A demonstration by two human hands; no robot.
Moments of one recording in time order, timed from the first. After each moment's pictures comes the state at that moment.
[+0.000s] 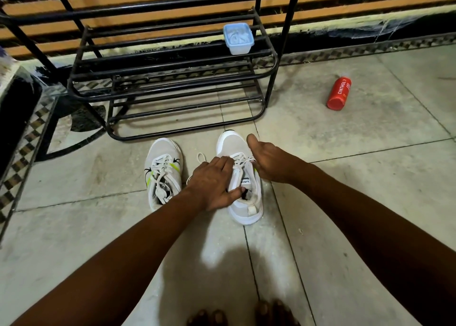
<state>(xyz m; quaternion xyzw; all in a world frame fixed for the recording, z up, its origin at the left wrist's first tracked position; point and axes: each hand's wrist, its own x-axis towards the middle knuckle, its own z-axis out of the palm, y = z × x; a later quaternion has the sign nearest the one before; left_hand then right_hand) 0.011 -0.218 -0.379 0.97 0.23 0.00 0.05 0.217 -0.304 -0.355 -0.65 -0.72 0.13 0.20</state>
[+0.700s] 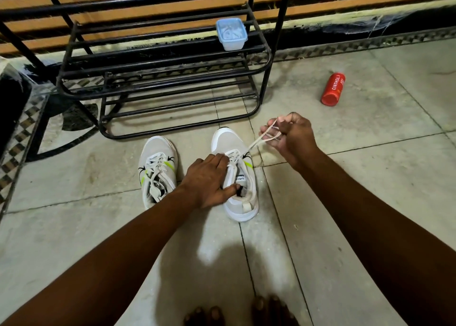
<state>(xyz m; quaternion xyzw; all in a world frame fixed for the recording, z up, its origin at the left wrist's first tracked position) 0.012 -0.215 -0.381 0.97 0.22 -0.01 0.04 0.235 -0.311 -0.324 -0.55 -0.12 0.40 0.72</state>
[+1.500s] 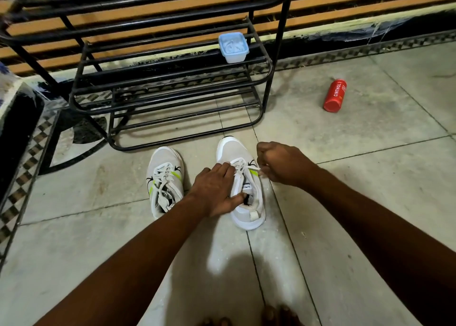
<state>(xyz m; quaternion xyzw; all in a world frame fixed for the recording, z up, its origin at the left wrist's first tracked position) 0.015 -0.219 -0.373 0.97 0.22 -0.05 0.02 0.223 -0.323 -0.324 -0.71 -0.70 0.05 0.03</state>
